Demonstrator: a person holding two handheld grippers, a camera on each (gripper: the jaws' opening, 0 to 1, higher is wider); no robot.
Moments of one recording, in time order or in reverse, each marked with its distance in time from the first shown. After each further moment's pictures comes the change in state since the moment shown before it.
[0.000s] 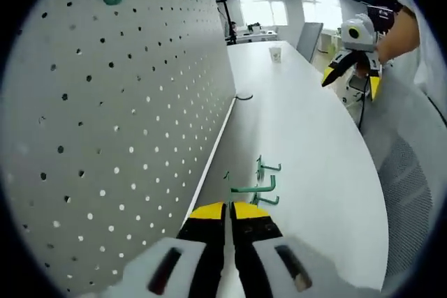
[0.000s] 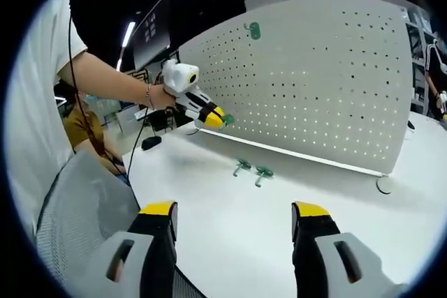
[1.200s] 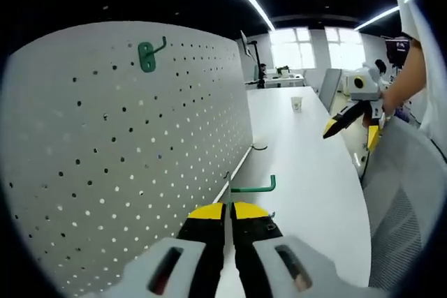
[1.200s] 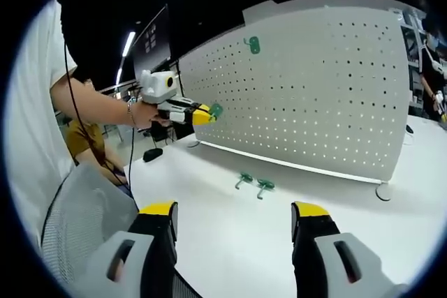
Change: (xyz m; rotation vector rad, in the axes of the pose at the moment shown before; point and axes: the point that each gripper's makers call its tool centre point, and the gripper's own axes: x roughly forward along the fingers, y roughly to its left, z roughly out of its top) left arm -0.046 -0.017 0.049 -0.131 -0.269 0.159; right arm -0.003 0.005 0.016 0.006 -0.065 0.001
